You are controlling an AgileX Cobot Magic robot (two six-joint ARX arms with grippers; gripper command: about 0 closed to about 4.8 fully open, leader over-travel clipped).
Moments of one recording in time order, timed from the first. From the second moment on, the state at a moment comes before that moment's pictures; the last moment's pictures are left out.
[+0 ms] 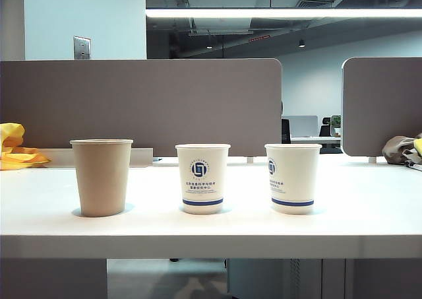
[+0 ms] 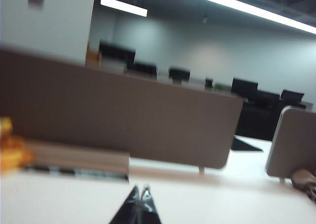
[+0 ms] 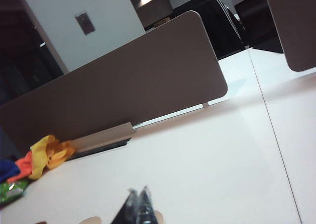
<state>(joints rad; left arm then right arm) 0.03 0.00 0.41 -0.07 0.16 -0.21 -0.04 0.00 0.27 -0.09 -0.30 0.49</state>
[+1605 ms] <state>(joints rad) -0.10 0.92 0.91 -0.56 0.85 -0.29 0.30 1.62 1.41 -0.88 -0.25 -0.21</state>
